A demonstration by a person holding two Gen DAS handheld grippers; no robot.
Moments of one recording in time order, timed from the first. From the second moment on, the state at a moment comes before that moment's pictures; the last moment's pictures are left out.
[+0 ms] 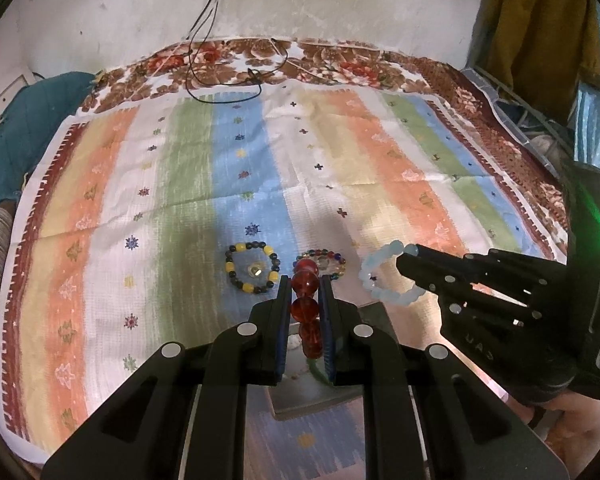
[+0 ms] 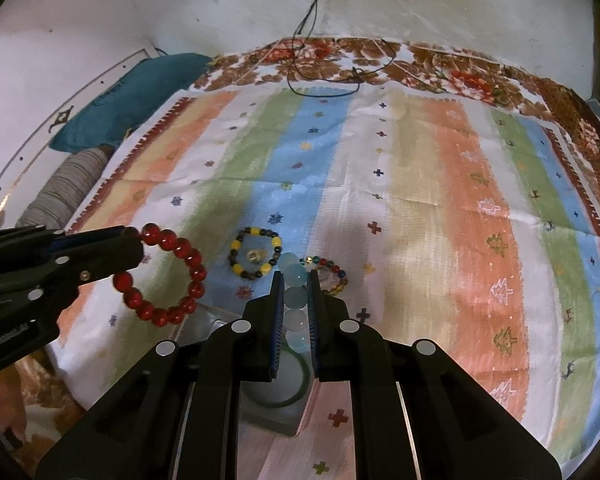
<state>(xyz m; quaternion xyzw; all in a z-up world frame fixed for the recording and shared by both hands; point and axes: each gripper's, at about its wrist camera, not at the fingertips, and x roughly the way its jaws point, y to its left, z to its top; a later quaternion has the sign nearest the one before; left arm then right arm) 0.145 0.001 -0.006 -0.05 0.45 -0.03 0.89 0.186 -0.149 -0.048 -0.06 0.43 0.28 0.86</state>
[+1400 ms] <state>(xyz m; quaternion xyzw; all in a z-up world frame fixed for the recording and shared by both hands) 0.123 0.014 -0.011 -0.06 0.46 0.01 0.89 0.177 -0.168 -0.067 -0.04 0.47 0.26 0.84</state>
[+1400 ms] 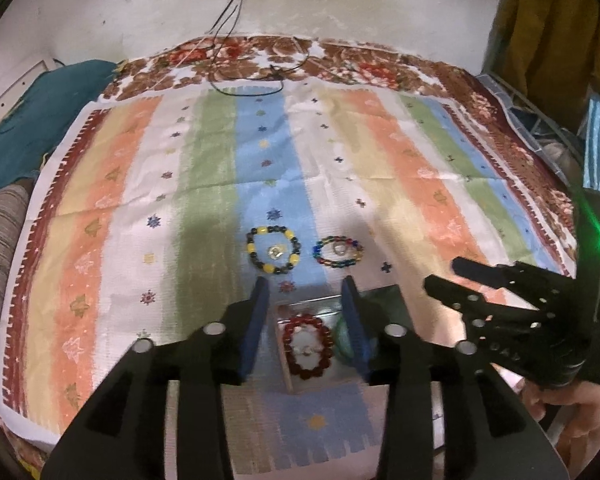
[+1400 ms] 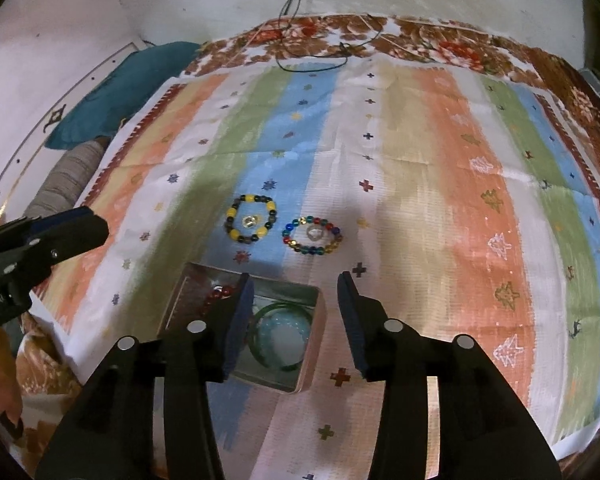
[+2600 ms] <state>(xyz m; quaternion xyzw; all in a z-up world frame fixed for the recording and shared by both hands) 0.192 0.053 -0.075 -0.07 0.50 0.06 0.86 0.238 -0.142 -0.112 -0.08 0.50 0.23 0.83</state>
